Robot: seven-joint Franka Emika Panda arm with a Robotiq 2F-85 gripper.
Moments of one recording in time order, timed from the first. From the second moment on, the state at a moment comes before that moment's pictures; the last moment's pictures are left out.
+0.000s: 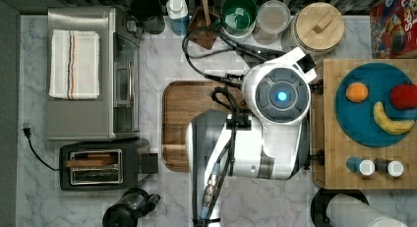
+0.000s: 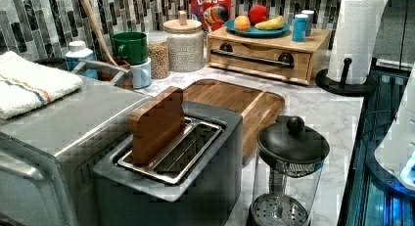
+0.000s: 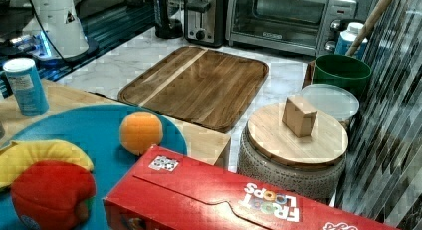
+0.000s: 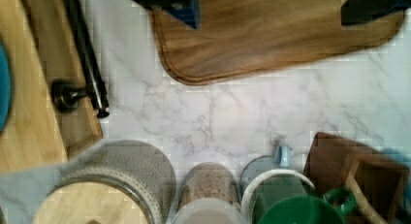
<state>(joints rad) -0.03 -0.05 -0.08 -2.02 -0.04 0.58 -0.72</state>
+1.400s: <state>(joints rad) -0.18 0.03 -0.20 -2.14 -0.08 0.82 -0.98</state>
